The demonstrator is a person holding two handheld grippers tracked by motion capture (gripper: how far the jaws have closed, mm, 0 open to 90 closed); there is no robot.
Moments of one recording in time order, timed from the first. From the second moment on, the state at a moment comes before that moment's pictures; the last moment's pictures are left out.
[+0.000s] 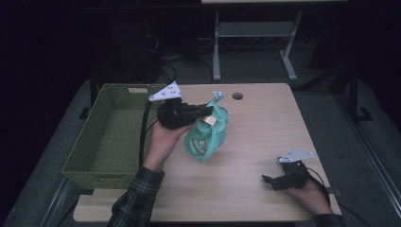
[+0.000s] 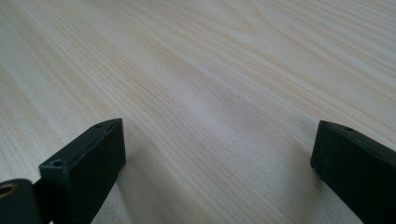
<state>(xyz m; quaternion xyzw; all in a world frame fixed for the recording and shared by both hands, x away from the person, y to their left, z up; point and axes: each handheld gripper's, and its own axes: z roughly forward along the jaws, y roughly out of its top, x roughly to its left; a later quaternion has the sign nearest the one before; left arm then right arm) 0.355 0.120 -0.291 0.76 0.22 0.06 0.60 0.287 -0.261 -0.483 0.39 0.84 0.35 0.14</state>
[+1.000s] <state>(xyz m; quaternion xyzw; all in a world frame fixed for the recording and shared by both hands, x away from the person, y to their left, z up) 0.364 0.065 -0.357 0.80 0.22 0.03 0.56 0.287 -0.261 -0.483 0.39 0.84 0.35 0.14</state>
